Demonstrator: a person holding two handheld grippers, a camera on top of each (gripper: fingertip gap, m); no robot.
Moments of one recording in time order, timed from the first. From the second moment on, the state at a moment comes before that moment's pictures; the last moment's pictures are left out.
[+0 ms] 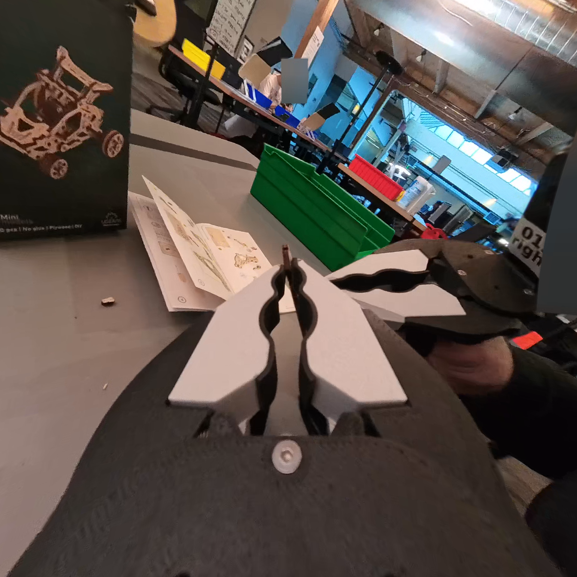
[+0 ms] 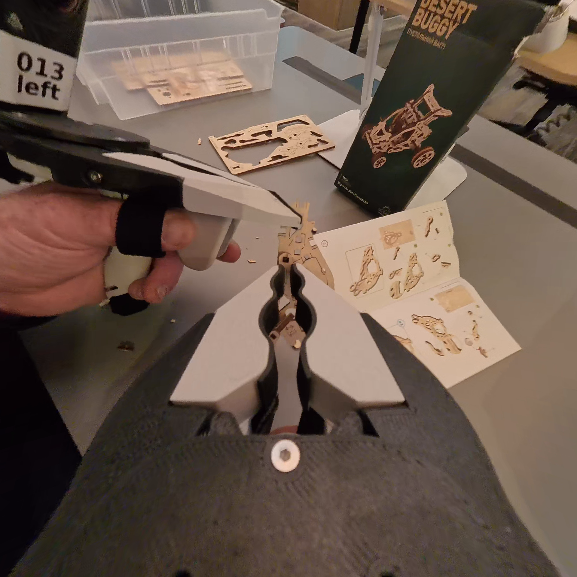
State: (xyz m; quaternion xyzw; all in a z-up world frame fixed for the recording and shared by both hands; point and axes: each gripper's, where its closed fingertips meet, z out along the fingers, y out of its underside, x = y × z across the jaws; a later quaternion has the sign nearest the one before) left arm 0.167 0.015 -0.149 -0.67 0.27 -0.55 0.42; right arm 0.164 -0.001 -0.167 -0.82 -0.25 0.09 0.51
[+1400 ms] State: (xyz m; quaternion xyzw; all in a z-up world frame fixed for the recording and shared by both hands) left arm 0.165 0.020 -0.142 -0.65 0.31 -0.52 0.45; right arm 0.159 0.000 -0.141 -0.80 -0.23 0.12 0.54
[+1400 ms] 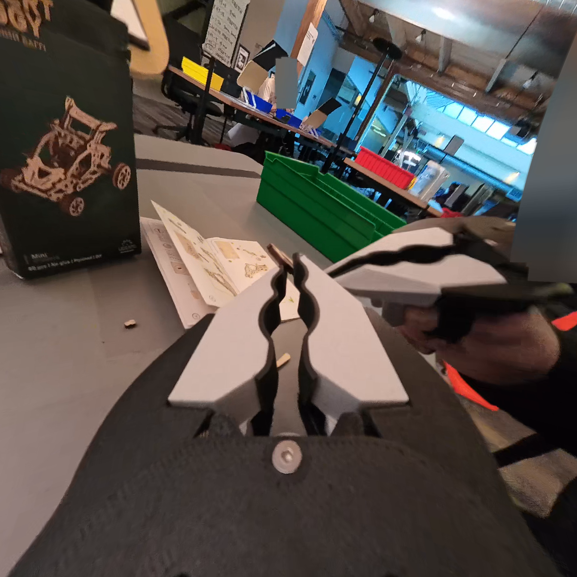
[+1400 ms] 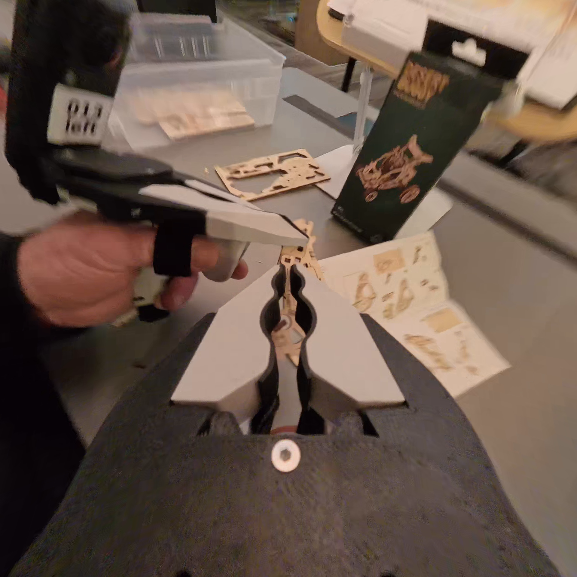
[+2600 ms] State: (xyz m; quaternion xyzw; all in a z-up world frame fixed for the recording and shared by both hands) left arm 0.166 0.021 -0.149 -0.65 0.29 -0.54 0.45; right arm 0.163 -0.002 -0.147 -0.76 -0.05 0.42 0.48
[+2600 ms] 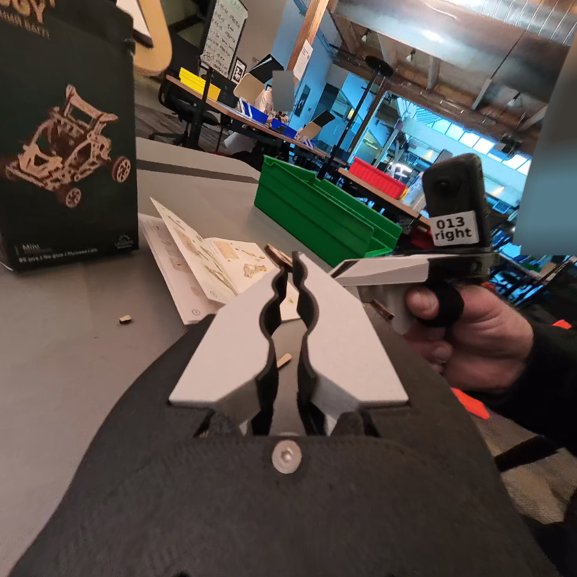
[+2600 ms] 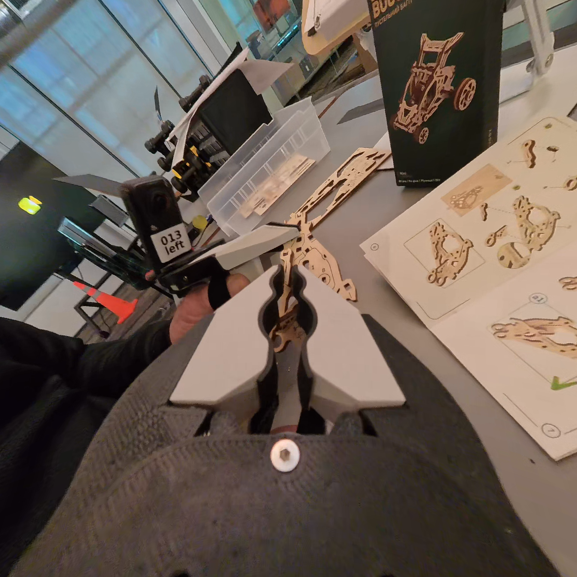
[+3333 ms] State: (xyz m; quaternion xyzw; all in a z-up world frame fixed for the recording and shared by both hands) left arm 0.168 0.016 -0.144 -0.61 0.43 -0.38 0.55; right arm 0.167 -0.008 -0.138 -0.73 -0.02 0.50 0.47
